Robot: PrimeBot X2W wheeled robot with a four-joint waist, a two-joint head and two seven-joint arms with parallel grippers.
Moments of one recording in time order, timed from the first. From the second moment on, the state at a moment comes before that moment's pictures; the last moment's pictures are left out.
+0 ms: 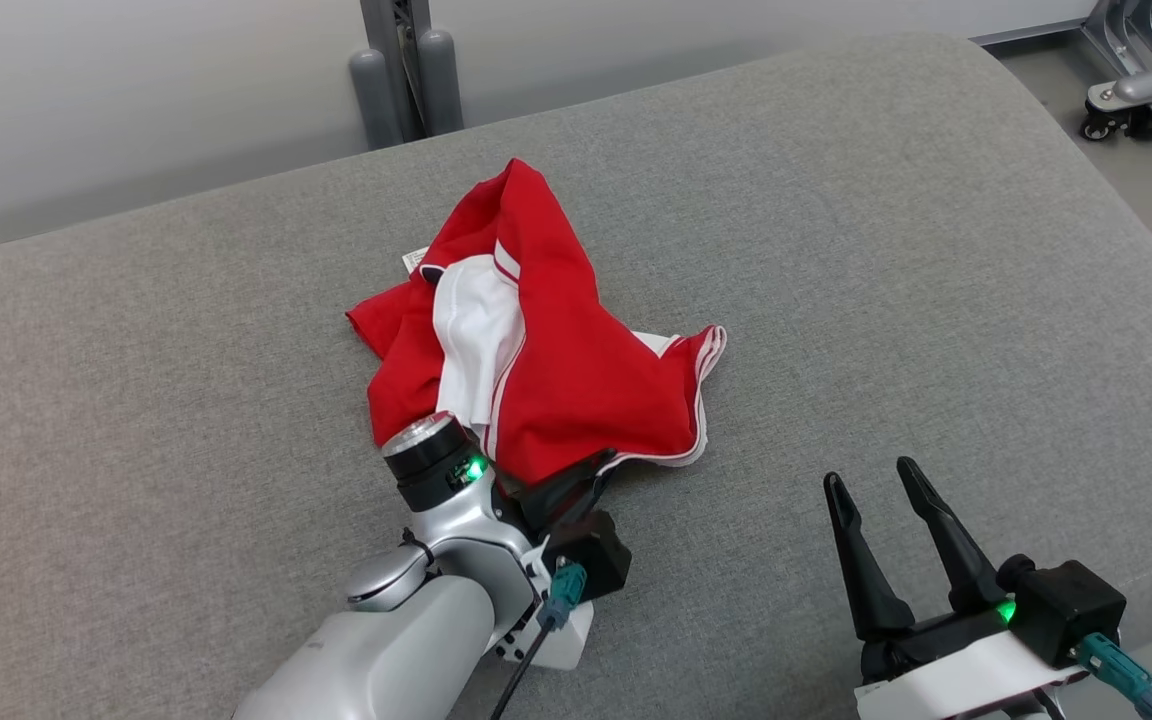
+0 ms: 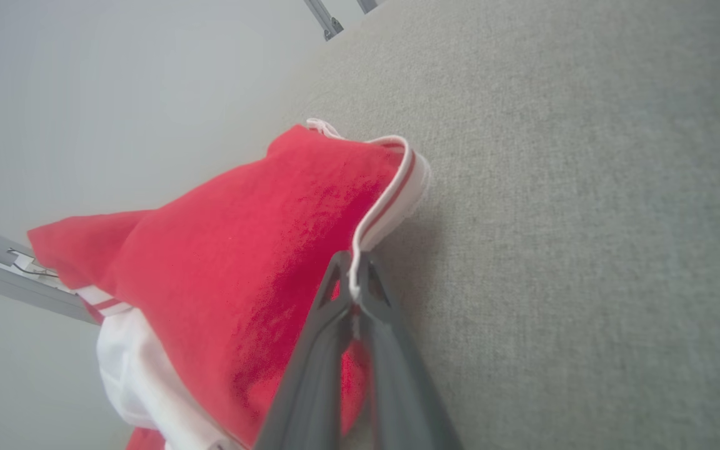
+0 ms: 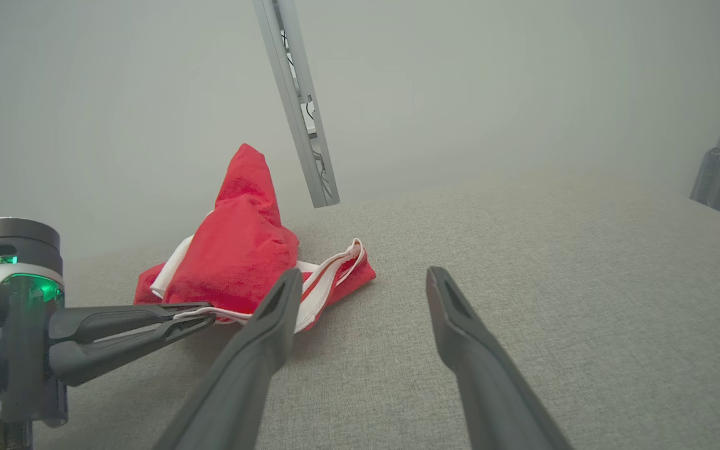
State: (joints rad) left arm -0.62 0.05 -0.88 0.79 0.22 0.01 -0.26; right arm -0.03 -0.05 0.20 0.12 0.28 0.13 -0.26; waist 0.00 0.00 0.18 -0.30
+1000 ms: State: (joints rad) left arm -1.11 0.05 -0.99 0.69 -0.38 0.21 -0.23; right arm -0.01 -0.05 0.26 0.15 0.29 0.13 -0.26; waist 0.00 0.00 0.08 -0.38
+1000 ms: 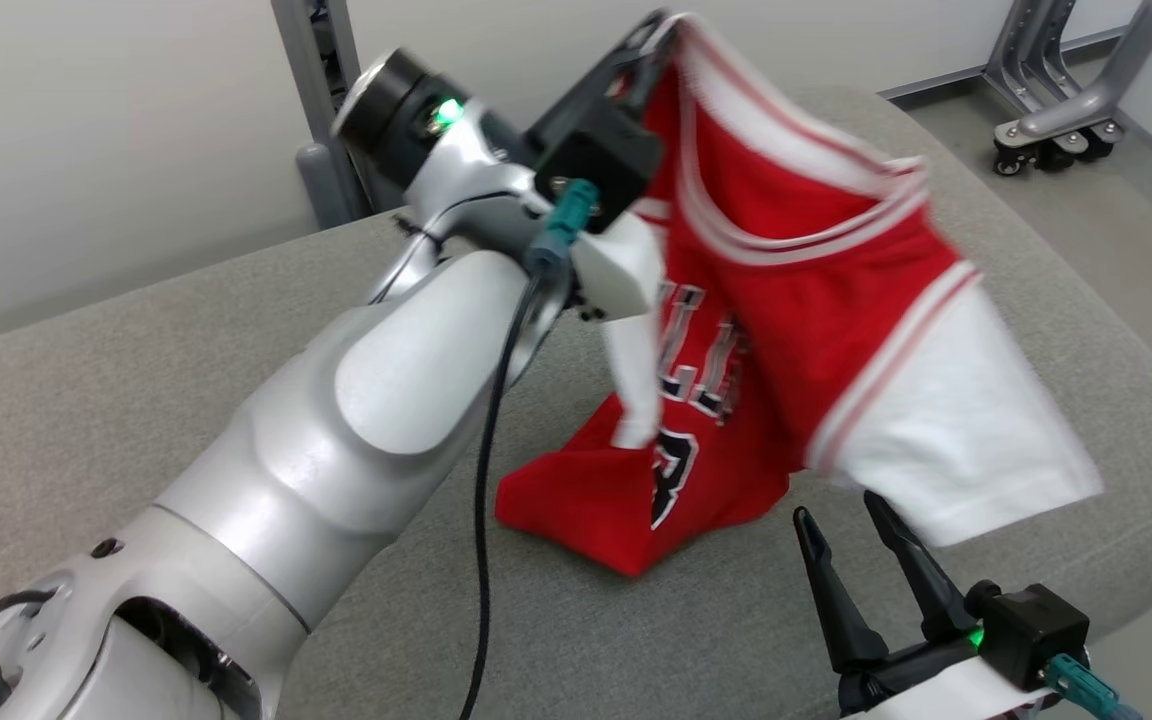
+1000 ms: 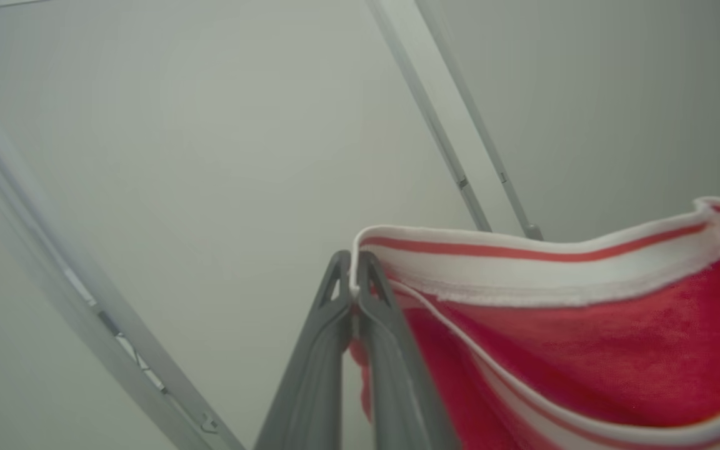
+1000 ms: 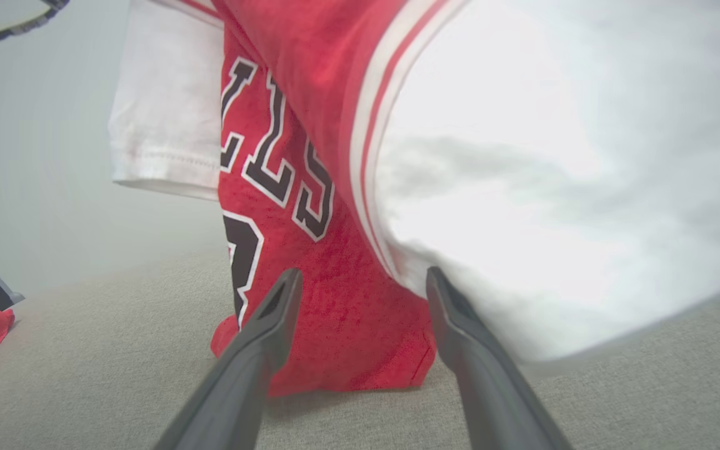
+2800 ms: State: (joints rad) left arm -0.03 0.25 -0.30 0.08 -0.23 0.39 -0.26; right arm 0.05 -0.05 0.23 0.20 0.28 0.13 -0.26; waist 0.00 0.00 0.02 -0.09
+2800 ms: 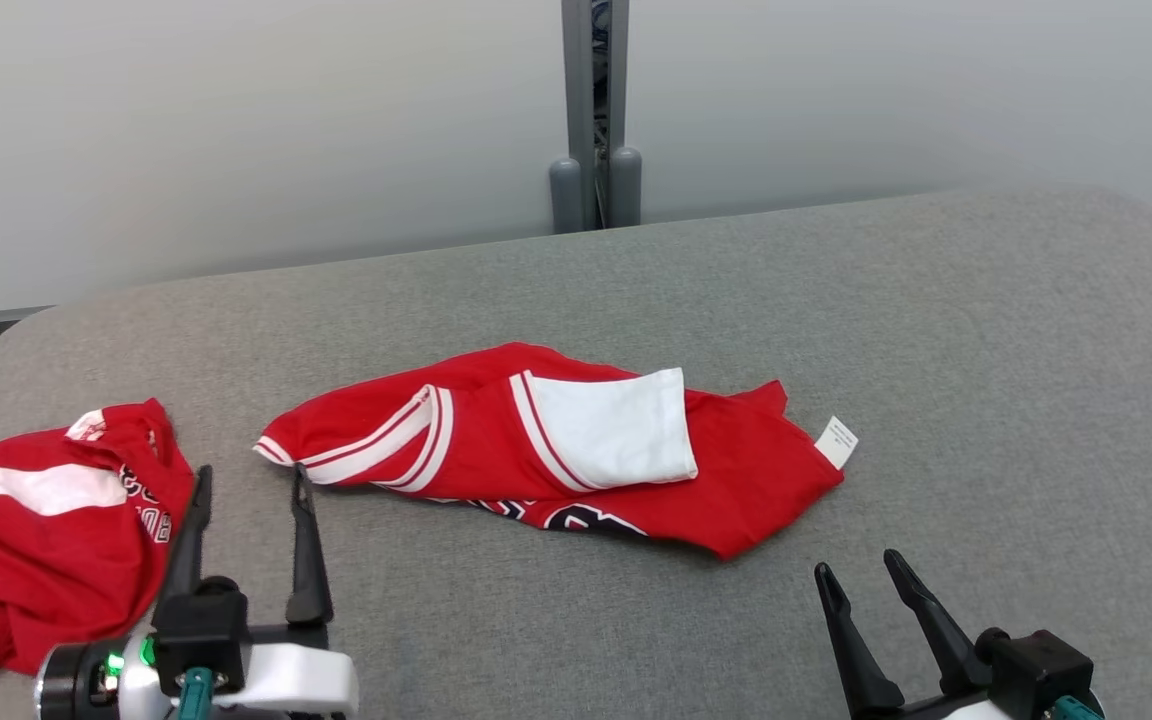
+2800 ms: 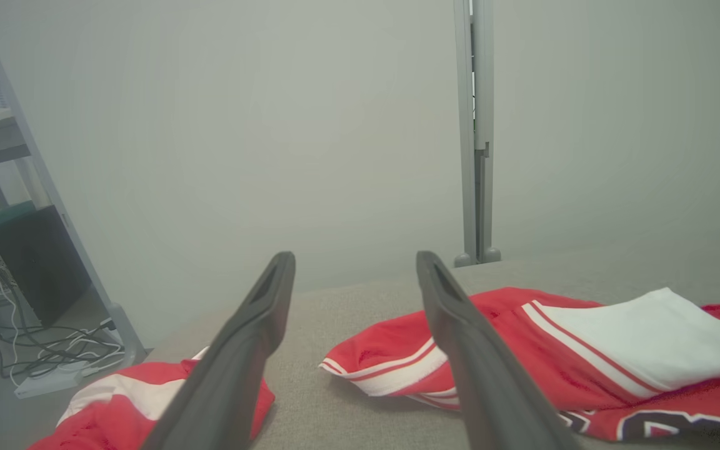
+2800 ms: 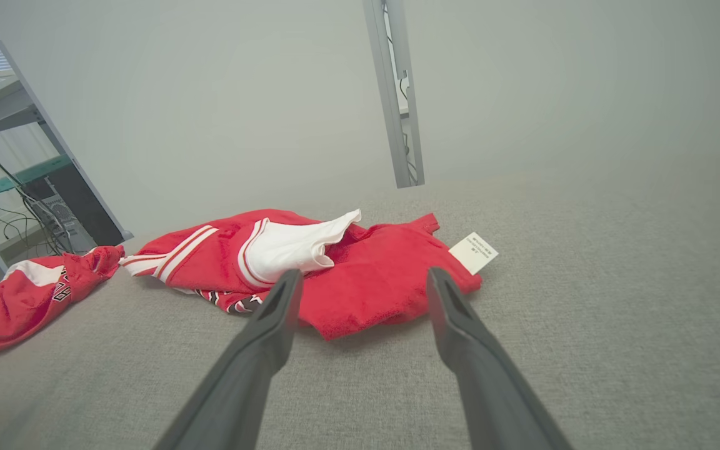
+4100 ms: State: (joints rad) left arm 0.15 0.07 -0.25 0.11 -0.14 0.24 -0.26; right arm -0.02 -0.05 0.17 0.57 0.26 0.13 -0.26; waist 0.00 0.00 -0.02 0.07
